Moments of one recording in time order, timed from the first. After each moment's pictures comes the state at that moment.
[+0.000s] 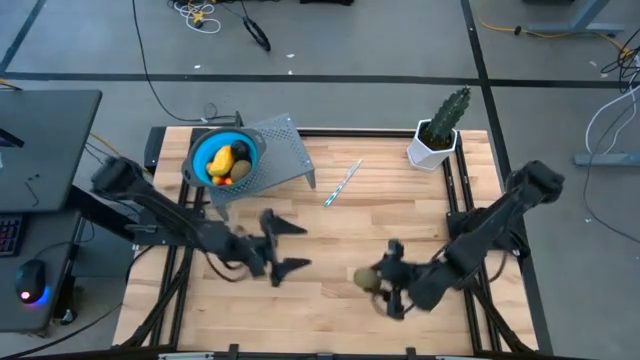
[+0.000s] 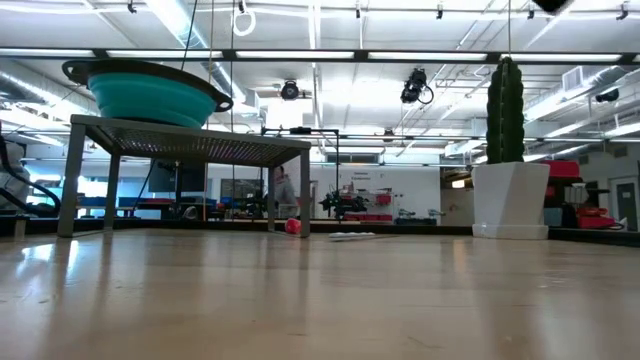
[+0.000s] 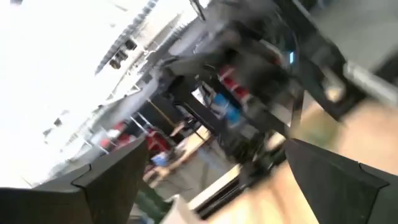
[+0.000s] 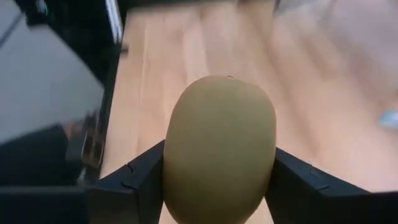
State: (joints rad) left arm -0.50 1.38 0.70 0.93 -0.53 0.87; right arm 0.72 1.44 1.07 -0.40 0.55 0.63
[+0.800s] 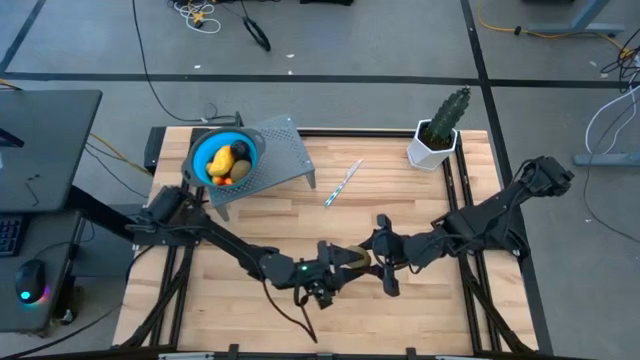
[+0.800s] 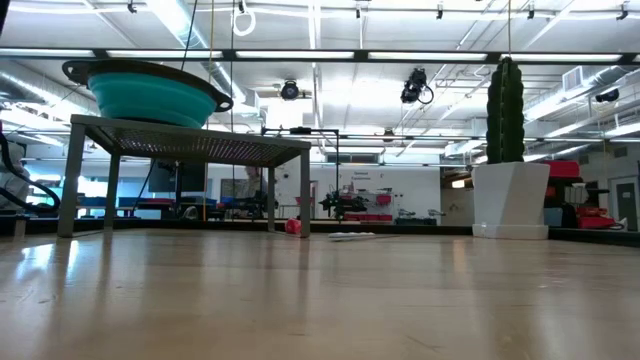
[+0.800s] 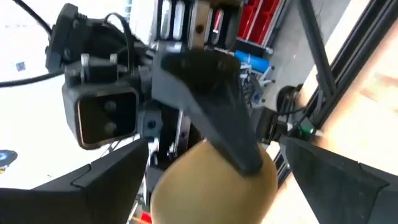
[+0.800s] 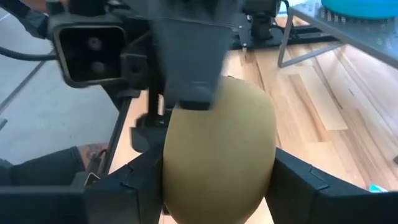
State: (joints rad) left arm -0.47 1.93 1.21 0.91 -0.64 1.32; right arm 0.52 1.32 1.07 -0.27 0.36 0.35
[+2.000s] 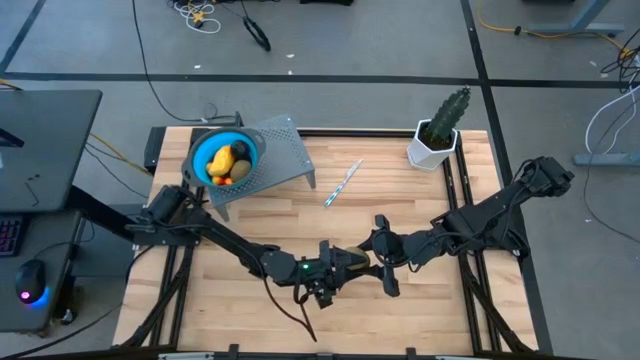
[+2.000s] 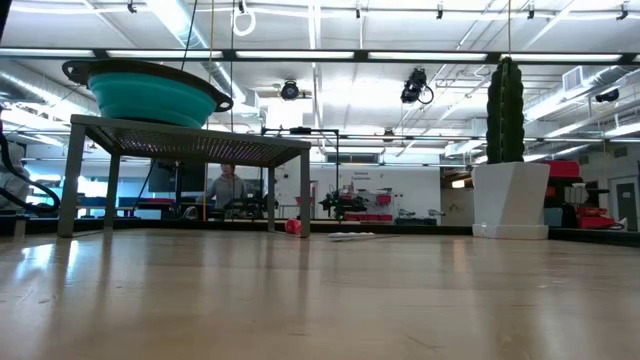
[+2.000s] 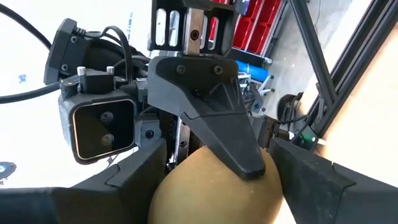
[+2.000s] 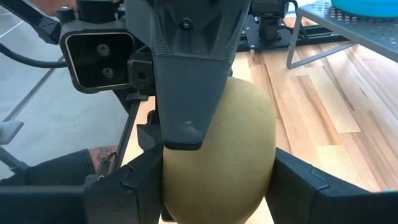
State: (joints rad) left arm -0.45 1.93 1.21 0.91 -0.57 1.33; right arm 0.51 1.32 1.07 -0.24 0.31 0.36
